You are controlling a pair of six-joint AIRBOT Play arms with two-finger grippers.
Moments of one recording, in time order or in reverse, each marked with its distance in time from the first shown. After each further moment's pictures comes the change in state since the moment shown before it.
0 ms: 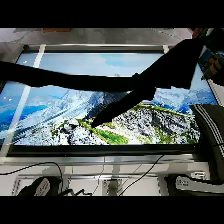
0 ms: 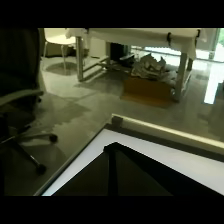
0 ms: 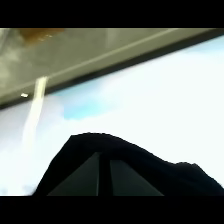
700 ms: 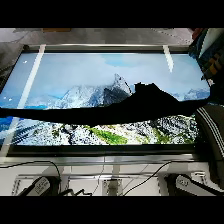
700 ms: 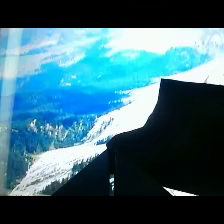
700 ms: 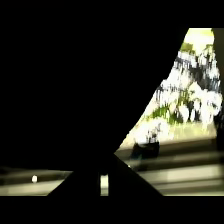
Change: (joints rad) left arm 0.177 -0.151 -0.002 0.538 -0.779 0.078; right arm -0.095 0.180 -0.332 -0.357 0.642 -0.034
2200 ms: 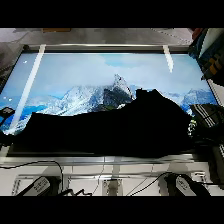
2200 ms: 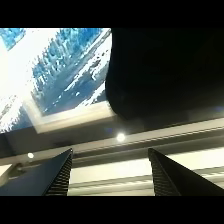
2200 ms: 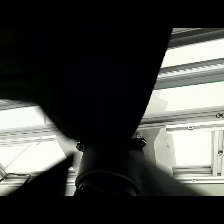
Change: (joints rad) left arm 0.058 -0.045 -0.169 0.274 -0.156 0.308; right arm -0.001 0.239 -0.535 -0.149 0.109 -0.053
